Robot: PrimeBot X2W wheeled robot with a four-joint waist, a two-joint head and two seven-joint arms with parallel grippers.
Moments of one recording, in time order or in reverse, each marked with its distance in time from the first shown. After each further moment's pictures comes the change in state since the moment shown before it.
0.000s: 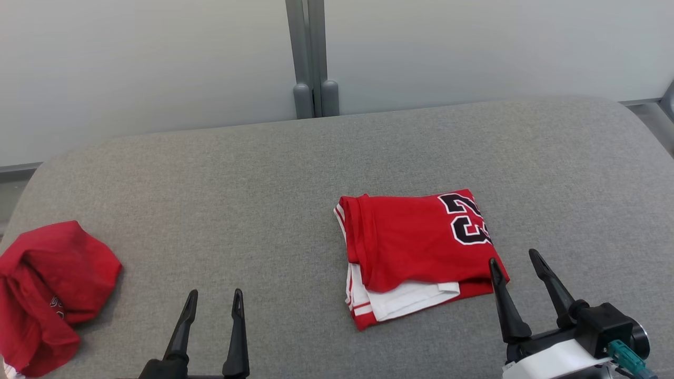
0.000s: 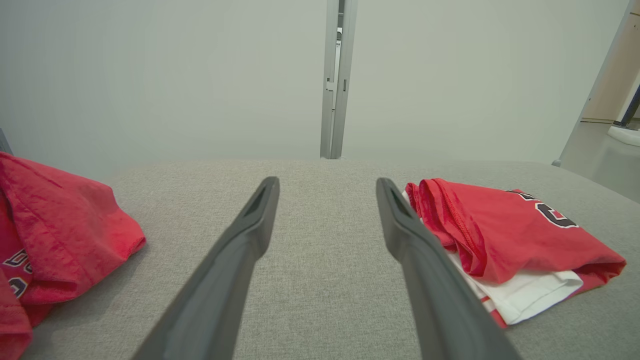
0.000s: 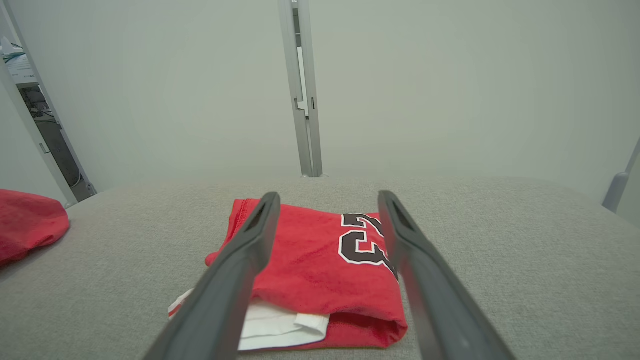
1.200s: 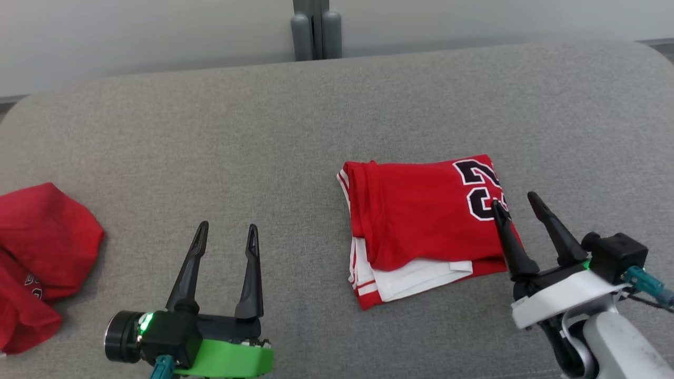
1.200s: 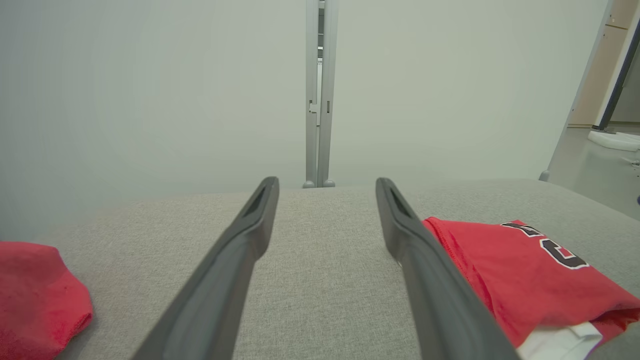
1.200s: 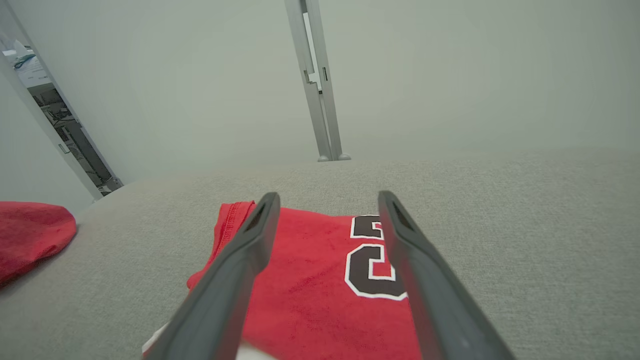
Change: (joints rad) left arm -0.151 0.000 -0.052 -0.080 0.040 0.012 0.000; right arm -0.244 -0.154 0.124 0.127 0.267 0.000 0.000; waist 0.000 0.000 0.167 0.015
